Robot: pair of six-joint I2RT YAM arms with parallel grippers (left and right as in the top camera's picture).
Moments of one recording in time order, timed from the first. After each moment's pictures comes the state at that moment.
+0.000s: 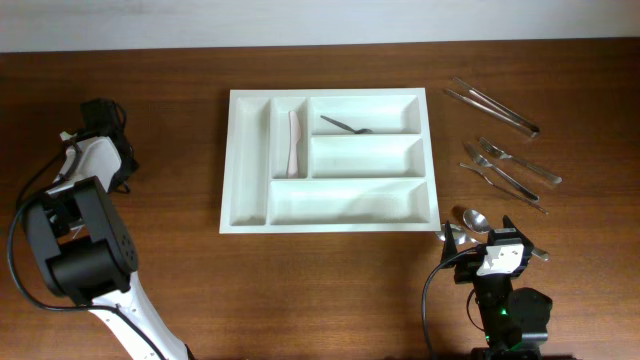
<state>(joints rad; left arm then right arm) 0.32 2.16 1.49 -0.59 -0.49 -0.47 -0.02 0.08 0.01 -0.07 -0.05 -0.10</state>
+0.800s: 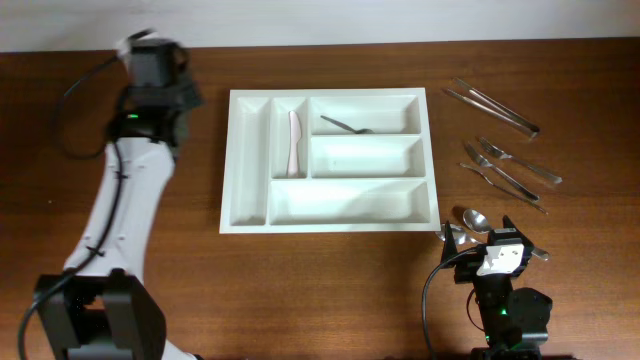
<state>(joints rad) -0.08 1.72 1.49 -0.35 -0.24 -0.26 -0.02 0.08 0.01 -0.07 -0.05 -0.10</state>
